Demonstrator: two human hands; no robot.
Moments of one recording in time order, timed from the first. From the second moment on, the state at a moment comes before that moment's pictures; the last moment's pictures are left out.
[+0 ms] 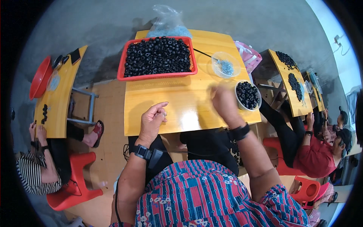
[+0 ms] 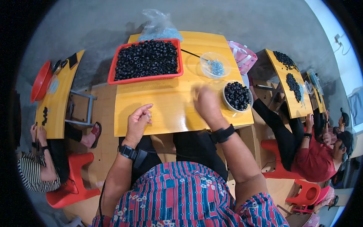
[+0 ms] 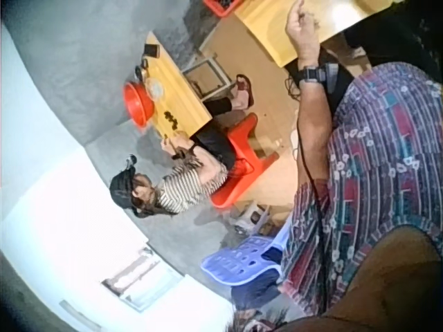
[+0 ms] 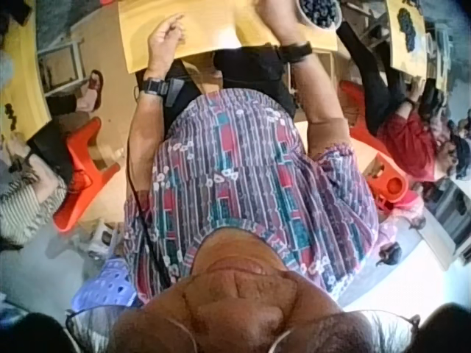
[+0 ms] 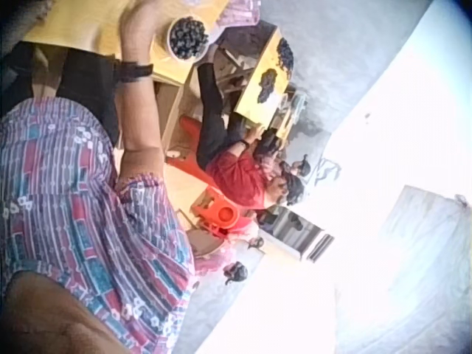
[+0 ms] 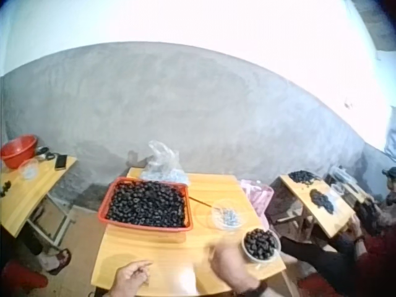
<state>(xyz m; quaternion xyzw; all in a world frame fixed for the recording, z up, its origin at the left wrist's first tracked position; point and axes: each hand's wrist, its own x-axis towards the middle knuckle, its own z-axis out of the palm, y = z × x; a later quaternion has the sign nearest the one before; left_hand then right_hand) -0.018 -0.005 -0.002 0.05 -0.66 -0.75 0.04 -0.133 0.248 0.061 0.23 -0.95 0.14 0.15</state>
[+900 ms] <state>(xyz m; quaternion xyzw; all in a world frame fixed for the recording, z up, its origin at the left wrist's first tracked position) -0.018 -0.008 -0.002 0.07 -0.66 -0.74 0.05 -0.252 0.182 0.006 0.08 -0.92 0.38 0.08</state>
